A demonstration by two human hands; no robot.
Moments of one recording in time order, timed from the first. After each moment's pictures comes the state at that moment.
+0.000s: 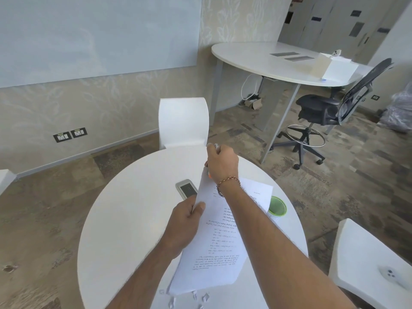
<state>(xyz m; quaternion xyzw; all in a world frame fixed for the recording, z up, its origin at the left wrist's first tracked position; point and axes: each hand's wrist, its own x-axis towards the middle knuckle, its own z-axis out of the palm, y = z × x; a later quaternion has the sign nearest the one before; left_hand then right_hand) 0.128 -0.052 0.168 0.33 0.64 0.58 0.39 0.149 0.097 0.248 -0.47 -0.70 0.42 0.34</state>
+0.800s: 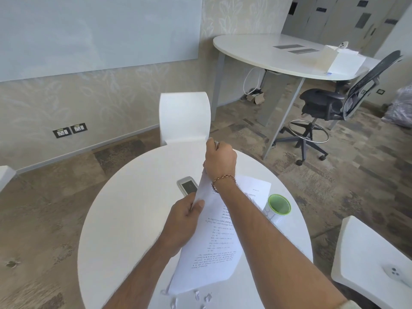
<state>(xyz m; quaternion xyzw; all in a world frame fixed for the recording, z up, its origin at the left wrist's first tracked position) 0.115 -0.047 0.164 0.34 0.65 0.57 0.38 0.127 0.108 0.232 -0.48 -0.70 0.37 0.36</state>
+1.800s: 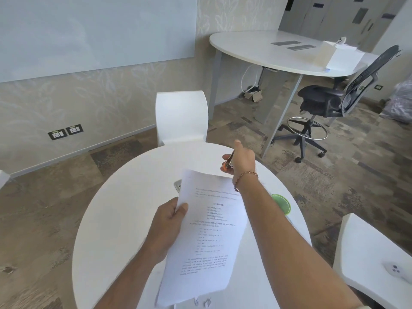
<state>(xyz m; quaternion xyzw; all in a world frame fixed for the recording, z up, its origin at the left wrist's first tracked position) 0.095 -0.050 0.151 0.24 0.66 0.59 0.40 0.161 0.169 0.220 -0.51 -0.44 0.63 0.38</state>
